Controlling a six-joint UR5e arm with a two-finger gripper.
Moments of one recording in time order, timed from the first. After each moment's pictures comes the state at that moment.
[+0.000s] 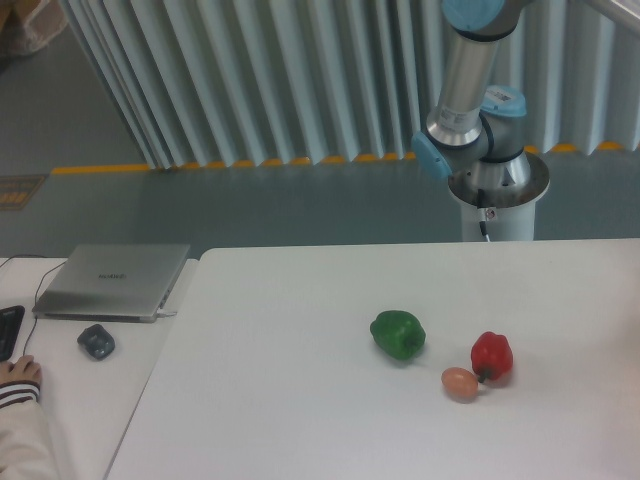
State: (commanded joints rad) arm 2.82 -1.91 -1.41 -1.50 1.39 2.16
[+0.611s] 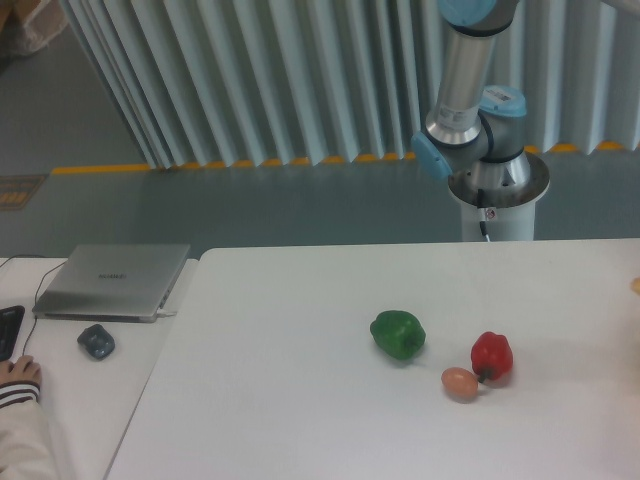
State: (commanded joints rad) arm 2.68 -1.87 -1.37 -1.60 1.33 1.81
